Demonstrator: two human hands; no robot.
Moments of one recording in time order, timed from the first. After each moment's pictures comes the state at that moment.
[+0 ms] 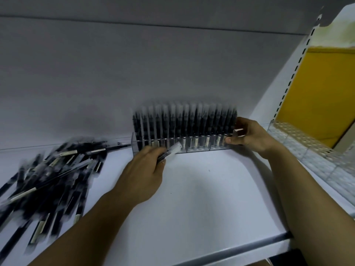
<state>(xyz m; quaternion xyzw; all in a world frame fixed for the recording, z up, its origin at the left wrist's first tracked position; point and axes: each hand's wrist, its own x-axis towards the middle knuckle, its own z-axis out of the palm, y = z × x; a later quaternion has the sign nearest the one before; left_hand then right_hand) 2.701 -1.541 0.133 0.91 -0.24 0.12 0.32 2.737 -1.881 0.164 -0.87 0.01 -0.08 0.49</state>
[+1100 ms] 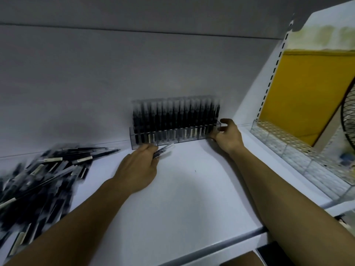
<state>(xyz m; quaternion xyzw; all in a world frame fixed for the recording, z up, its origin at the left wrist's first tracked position) 2.733 -1.562 0.134 0.94 -0.25 0.09 0.23 2.751 -1.851 0.149 -0.84 0.20 -0.20 0.47</state>
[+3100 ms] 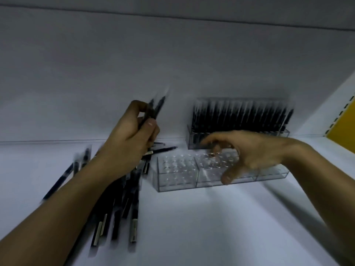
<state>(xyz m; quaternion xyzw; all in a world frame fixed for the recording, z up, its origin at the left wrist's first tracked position) 2.720 -1.427 0.206 0.76 -0.22 0.11 0.60 2.730 -1.713 0.228 -0.94 -0.24 0.15 0.19</state>
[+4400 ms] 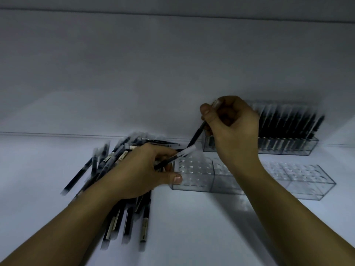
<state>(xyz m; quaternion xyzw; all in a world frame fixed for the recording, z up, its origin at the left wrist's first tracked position) 2.710 -1.408 0.174 0.91 -0.20 -0.02 0.35 2.737 -1.609 0.206 -0.66 -0.14 -0.29 0.67</state>
